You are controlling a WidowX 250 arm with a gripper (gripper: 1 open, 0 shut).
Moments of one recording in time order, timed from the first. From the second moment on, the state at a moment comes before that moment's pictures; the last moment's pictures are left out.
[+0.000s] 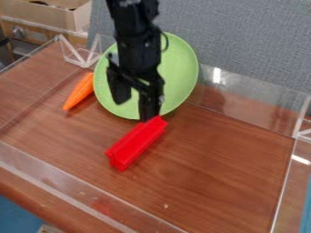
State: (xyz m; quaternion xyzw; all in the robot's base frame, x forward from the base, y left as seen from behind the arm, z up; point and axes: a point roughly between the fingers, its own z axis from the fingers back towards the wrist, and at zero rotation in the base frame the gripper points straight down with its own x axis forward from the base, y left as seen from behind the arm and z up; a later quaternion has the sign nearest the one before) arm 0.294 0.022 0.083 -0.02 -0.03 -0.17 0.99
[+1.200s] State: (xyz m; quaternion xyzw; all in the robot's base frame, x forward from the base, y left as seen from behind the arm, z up) arm 0.294 0.014 0.023 -0.03 -0.01 -0.15 0.99
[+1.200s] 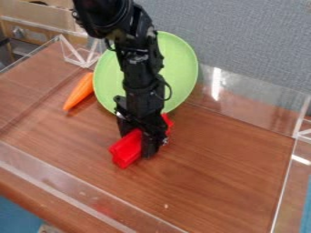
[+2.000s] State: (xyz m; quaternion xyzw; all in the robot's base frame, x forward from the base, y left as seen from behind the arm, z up) arm 0.286 0.017 0.028 -0.03 -0.01 -0.03 1.00
